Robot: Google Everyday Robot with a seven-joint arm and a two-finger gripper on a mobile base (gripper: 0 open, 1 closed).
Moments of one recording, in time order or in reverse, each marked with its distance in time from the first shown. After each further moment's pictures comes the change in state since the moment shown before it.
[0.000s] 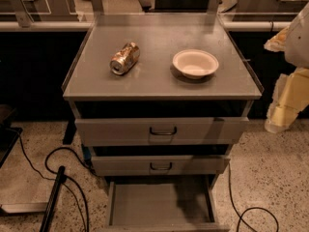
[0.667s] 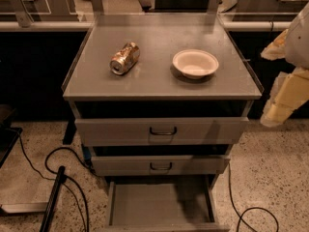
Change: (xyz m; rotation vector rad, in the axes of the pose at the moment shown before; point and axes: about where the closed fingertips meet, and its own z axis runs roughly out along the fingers) arm 0.000 0.000 0.000 0.000 0.000 0.000
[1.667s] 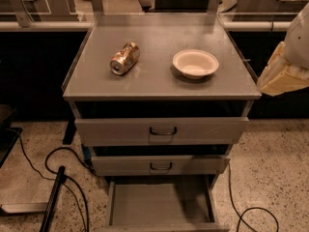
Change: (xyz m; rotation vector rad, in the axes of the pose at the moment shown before) arm 0.000 0.000 0.000 0.000 0.000 0.000
